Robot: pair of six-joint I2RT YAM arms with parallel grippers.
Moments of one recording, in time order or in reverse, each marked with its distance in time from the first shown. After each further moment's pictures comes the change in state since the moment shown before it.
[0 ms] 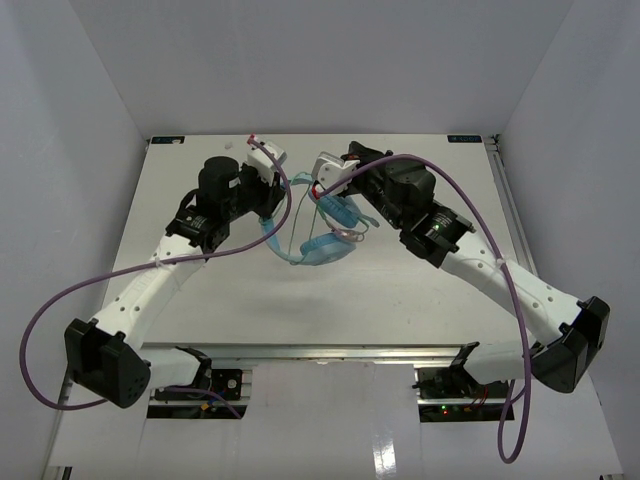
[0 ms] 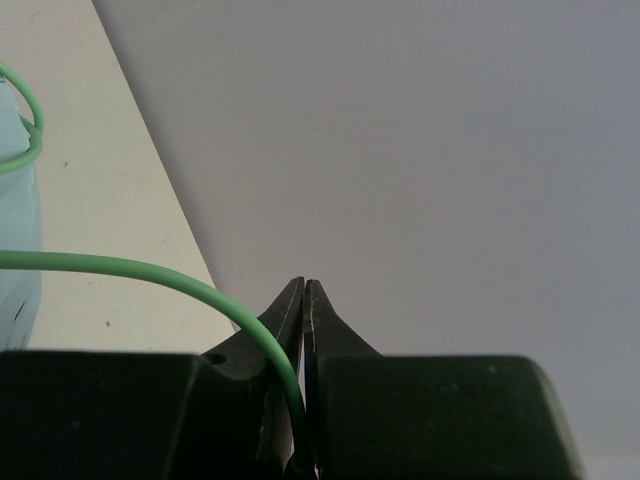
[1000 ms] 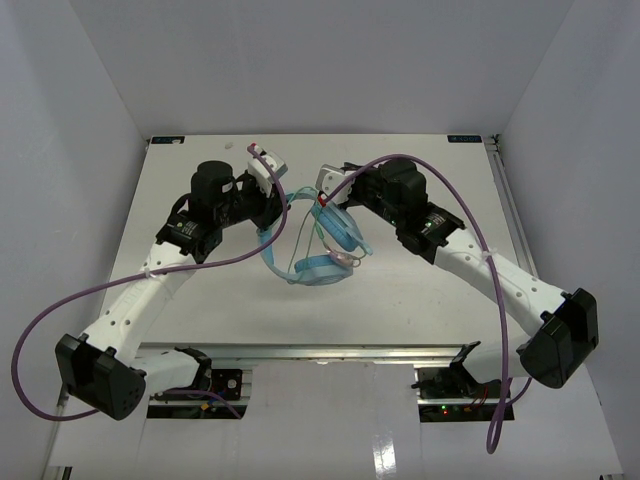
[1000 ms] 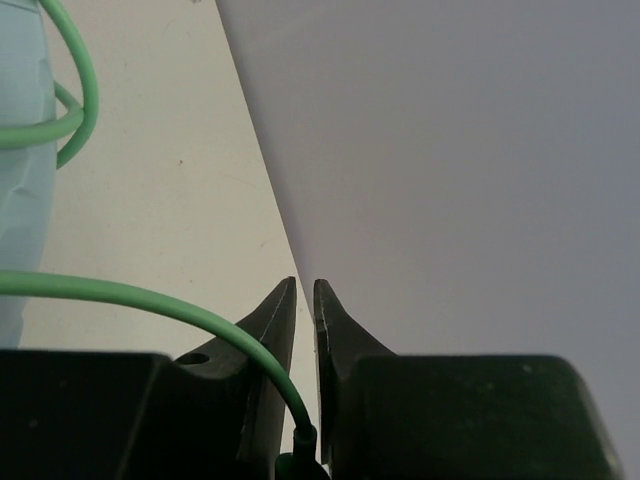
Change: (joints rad) left arm 0.000 -0.066 0.000 -0.102 0.168 0.037; right arm -0.086 0.037 -0.111 0.006 -0.232 0.104
